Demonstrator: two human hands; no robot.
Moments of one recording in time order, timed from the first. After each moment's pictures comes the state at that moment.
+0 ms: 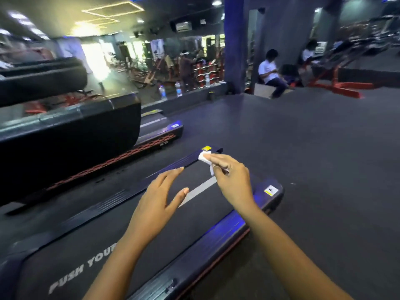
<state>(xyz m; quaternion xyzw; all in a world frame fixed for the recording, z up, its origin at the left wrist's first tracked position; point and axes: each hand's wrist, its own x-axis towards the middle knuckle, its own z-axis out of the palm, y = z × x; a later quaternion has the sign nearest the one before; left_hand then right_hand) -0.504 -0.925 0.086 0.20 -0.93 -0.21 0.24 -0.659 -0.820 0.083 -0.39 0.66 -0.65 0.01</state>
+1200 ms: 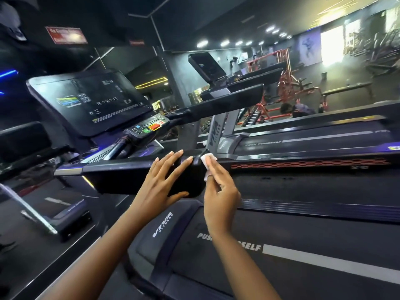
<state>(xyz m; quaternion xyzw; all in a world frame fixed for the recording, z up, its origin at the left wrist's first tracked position) -0.496 -0.969 0.207 0.46 -0.82 0.31 0.17 -0.649 -0.970 0.158 -0.43 0.28 -0.81 0.27</state>
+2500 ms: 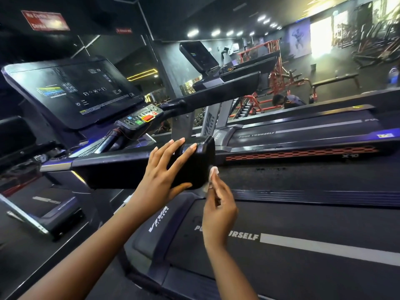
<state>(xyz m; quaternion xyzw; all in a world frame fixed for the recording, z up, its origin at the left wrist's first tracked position) -0.496 -0.974 0.204 0.43 -0.82 0.33 0.18 -0.609 -0.966 0.106 -0.37 0.32 -0.83 0.26</state>
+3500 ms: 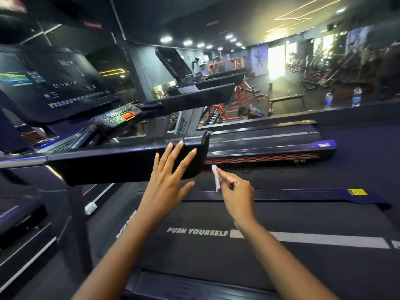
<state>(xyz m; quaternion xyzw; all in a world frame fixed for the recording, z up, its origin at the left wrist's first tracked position) -0.508 -0.947 0.172 0.44 -0.81 0.27 0.27 -0.682 -0.935 0.127 -0.51 0.46 -0.65 0.34</state>
